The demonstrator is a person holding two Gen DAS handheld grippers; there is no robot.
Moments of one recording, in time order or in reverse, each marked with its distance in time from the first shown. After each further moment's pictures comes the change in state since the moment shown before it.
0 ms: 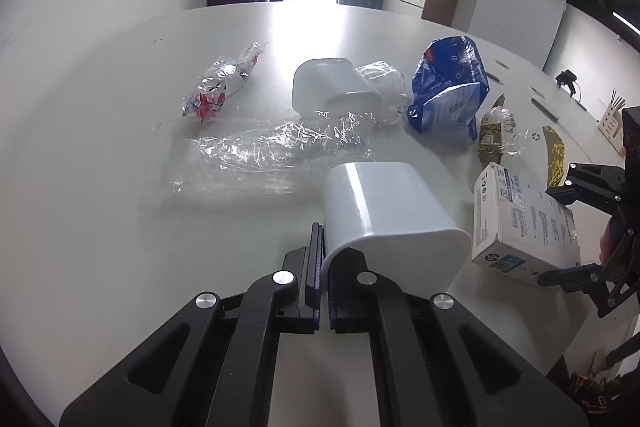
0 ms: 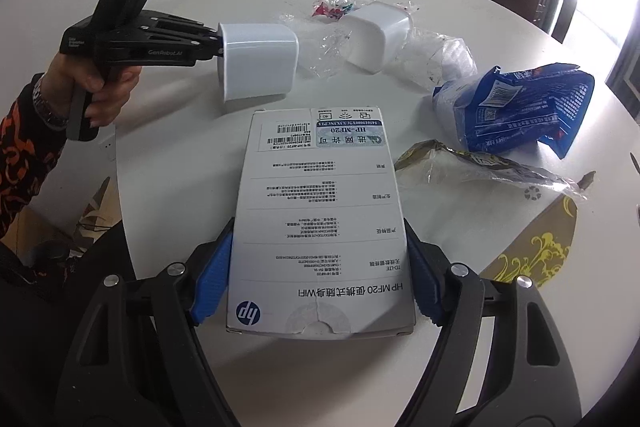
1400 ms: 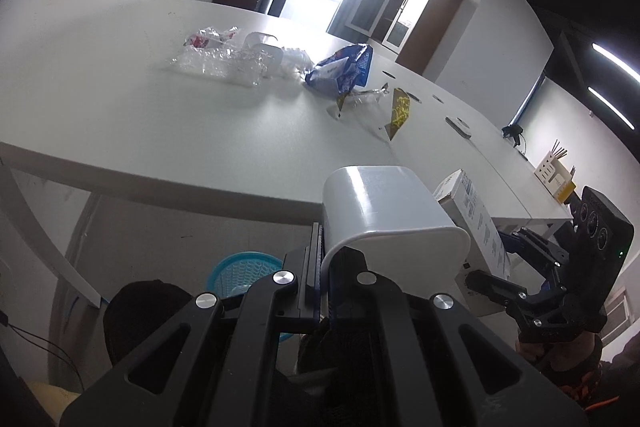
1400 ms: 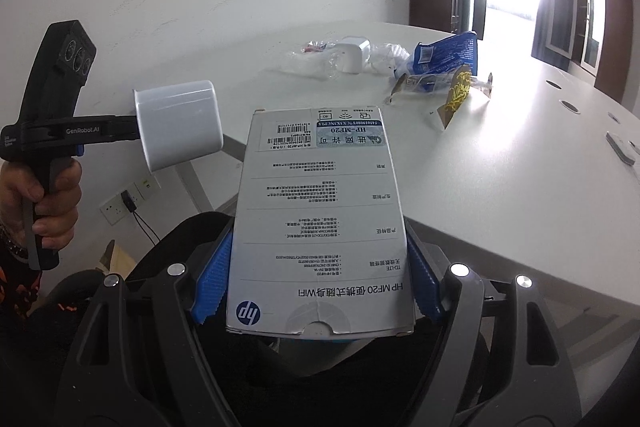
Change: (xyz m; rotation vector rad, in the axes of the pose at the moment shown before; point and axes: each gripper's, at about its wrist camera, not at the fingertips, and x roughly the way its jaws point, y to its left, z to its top) left arm -0.133 -0.094 -0.159 -0.208 -0.107 -0.178; right arm -0.113 0.140 -0.153 0.228 -0.274 -0.170
